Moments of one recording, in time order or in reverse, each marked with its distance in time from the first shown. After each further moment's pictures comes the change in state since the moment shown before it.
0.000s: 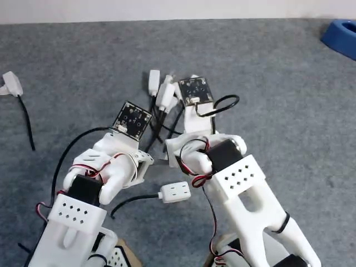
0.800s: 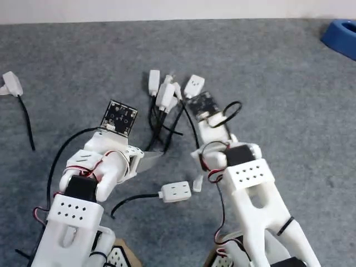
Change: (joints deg) left arm -6.0 0.0 5.0 -7.3 0.0; right arm 11.5 -0.1 17.5 -13.1 27.5
